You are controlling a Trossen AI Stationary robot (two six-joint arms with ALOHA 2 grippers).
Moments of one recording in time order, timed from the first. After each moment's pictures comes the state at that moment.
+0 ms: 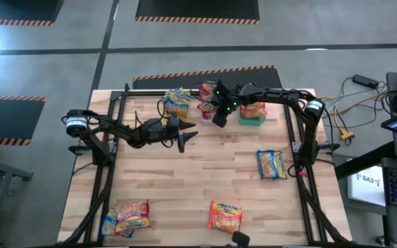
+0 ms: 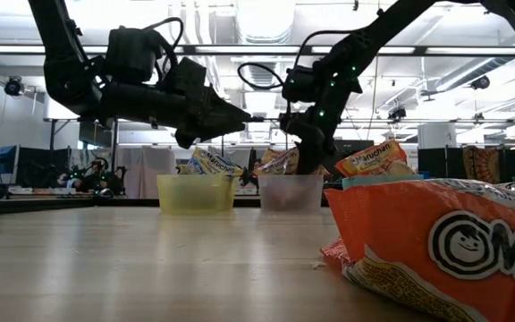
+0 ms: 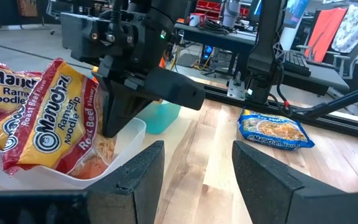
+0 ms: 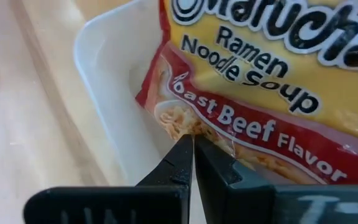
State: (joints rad) left arm 0.22 1.65 0.47 1.11 -0.02 -0.17; right arm -0.54 1.90 1.38 -0.58 -0.11 -0.10
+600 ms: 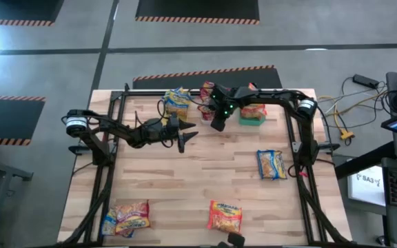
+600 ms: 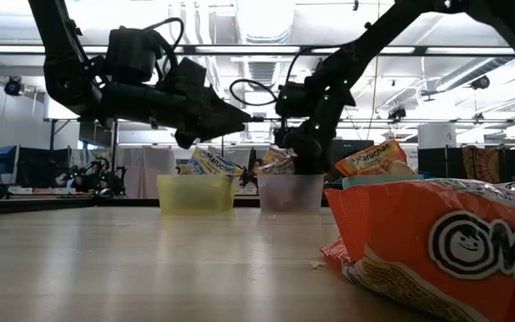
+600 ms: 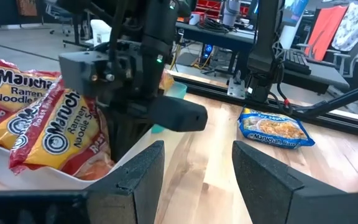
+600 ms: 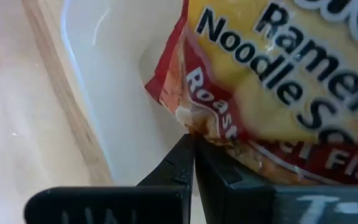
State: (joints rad) left arm 0.22 1.65 0.47 1.11 -0.02 -0.16; right arm -0.53 2.00 1.40 -0.59 -0.18 -0.11
